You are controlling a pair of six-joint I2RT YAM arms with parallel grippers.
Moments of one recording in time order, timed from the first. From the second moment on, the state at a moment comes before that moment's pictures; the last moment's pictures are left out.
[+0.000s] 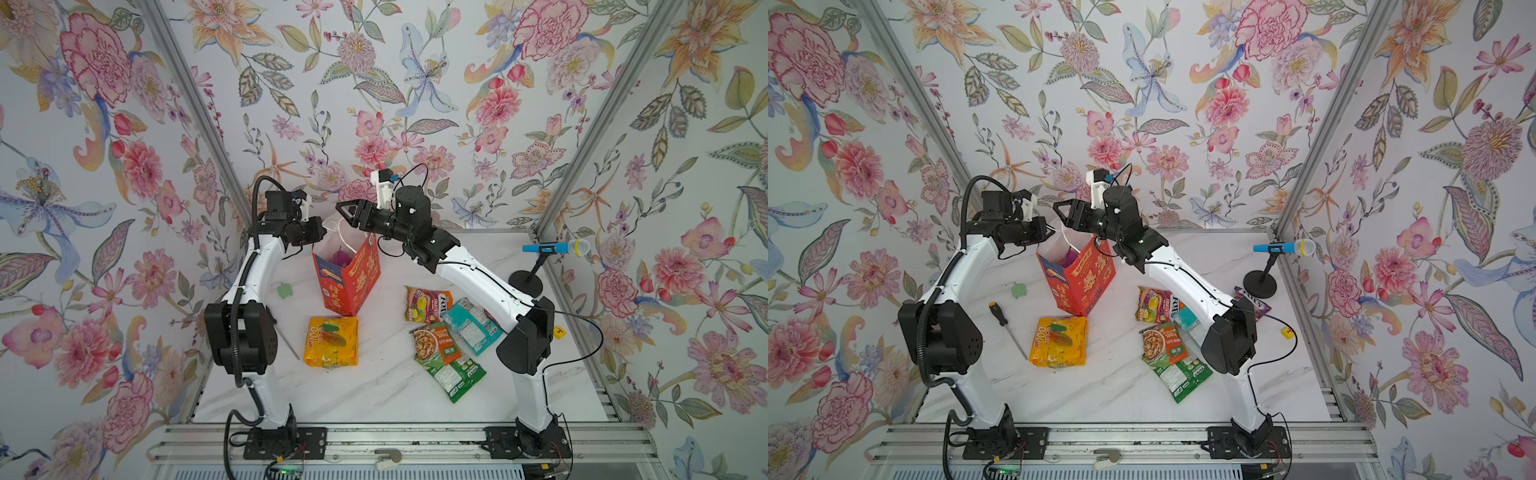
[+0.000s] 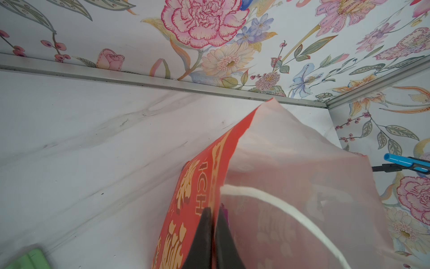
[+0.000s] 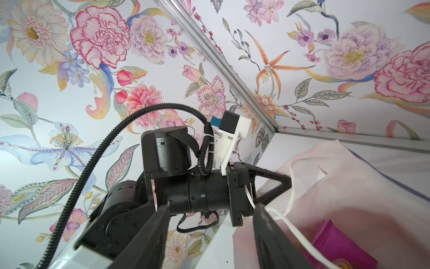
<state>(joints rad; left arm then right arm) -0.01 1.86 1.79 -0.66 0.45 -0.22 0.77 2.05 2.14 -0.13 -0.29 0.74</state>
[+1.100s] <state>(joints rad) -0.01 1.86 1.79 -0.66 0.45 -0.22 0.93 1.79 1.22 -0.22 -0.32 0.72</state>
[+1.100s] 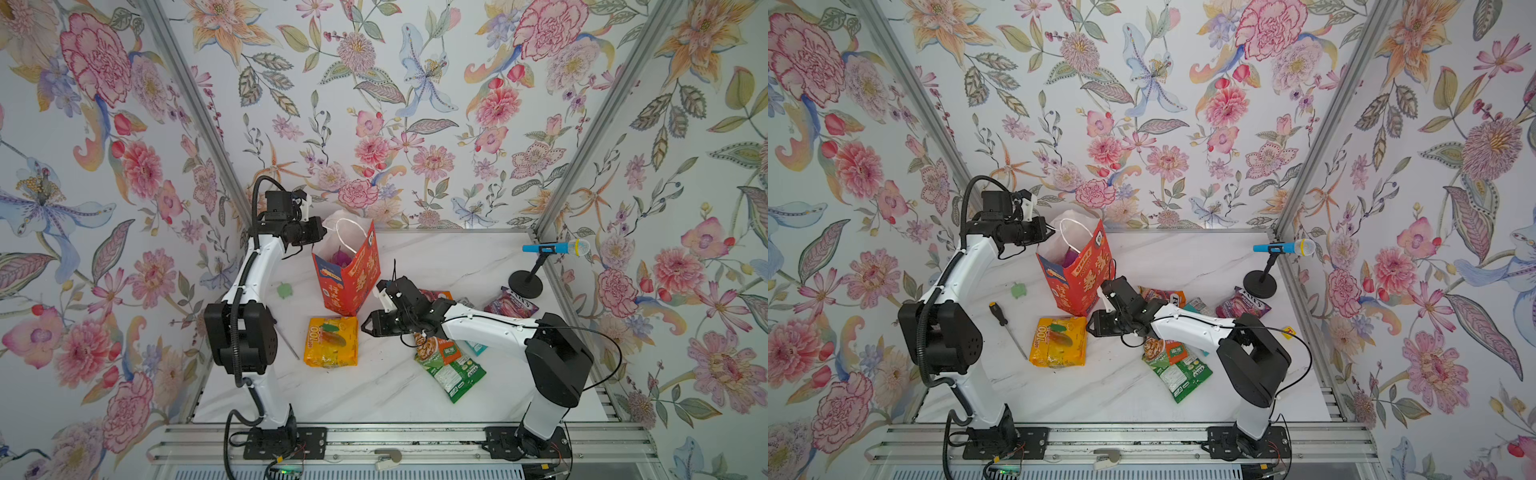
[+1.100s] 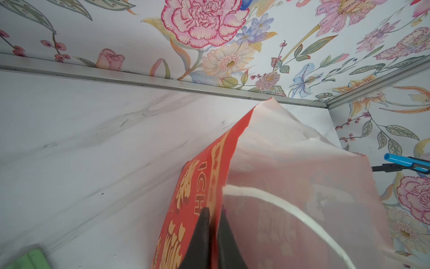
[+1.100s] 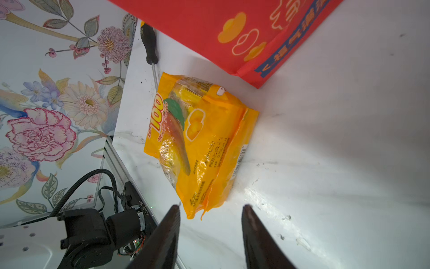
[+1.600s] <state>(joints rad) -0.01 1.86 1.79 -0.66 0.45 -0.21 0.93 1.96 1.33 -0.17 -0.34 0.75</state>
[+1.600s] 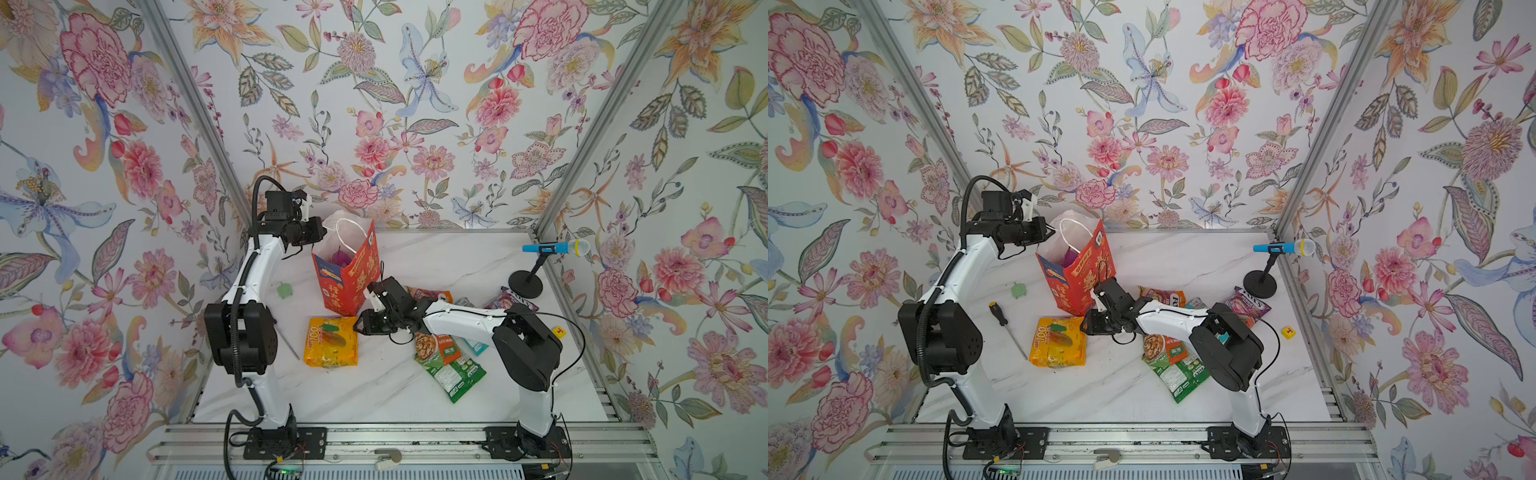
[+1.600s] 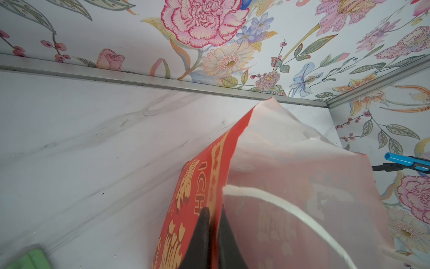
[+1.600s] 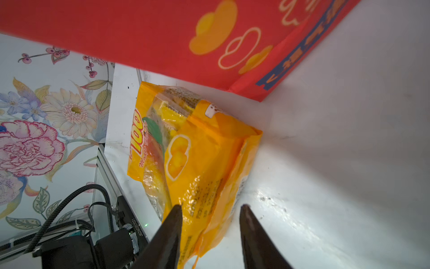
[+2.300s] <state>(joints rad) -0.01 1.86 1.79 -0.66 0.44 -0.21 0.91 2.00 1.32 -0.13 -0.35 0.79</state>
